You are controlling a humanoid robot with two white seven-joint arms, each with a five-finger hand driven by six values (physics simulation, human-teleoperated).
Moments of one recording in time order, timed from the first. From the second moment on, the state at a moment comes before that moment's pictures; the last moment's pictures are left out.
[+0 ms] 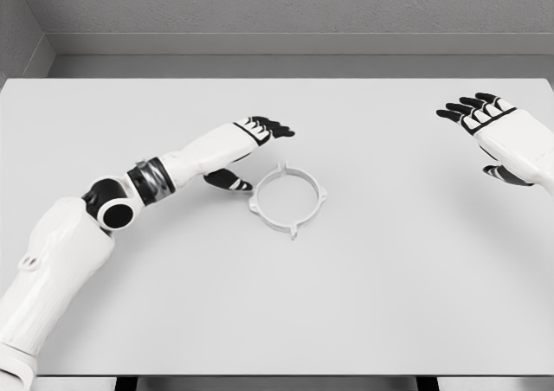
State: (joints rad) left arm -0.53 0.32 -0.52 -1.19 -0.59 -0.61 -0.21; right arm -0.11 -0.51 -0.21 -1.70 0.84 -0.61 0.42
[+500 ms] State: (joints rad) left arm -0.48 0.40 -0.52 -1.29 -0.56 -0.61 -0.21; right arm -0.10 -0.51 -0.20 -1.71 0.83 -0.61 0.42
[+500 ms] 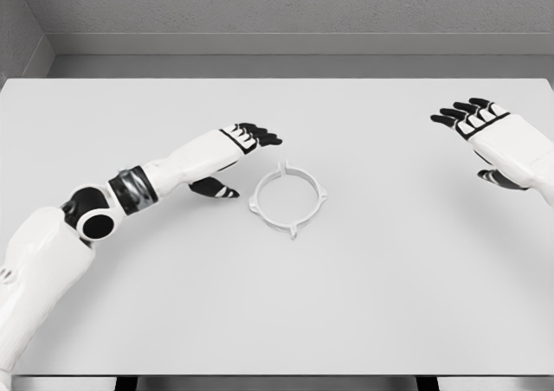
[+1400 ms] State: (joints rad) left arm -0.42 0.41 -0.52 -1.36 -0.57 -0.61 -0.21; right arm -0.10 -0.51 -0.20 -1.70 0.83 -0.61 0.42
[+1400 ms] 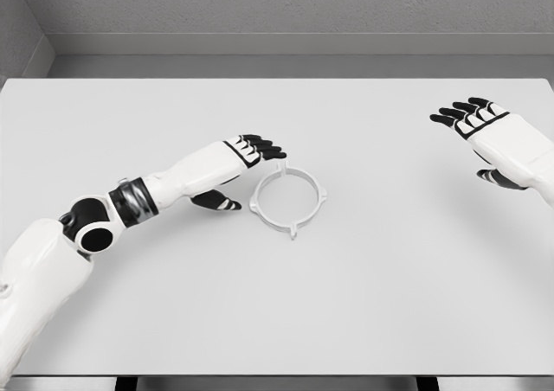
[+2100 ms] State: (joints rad) left arm -0.43 0.38 -0.53 -1.33 -0.58 -0.61 -0.21; right arm -0.10 -0.51 -0.20 -1.71 0.83 -0.61 0.42
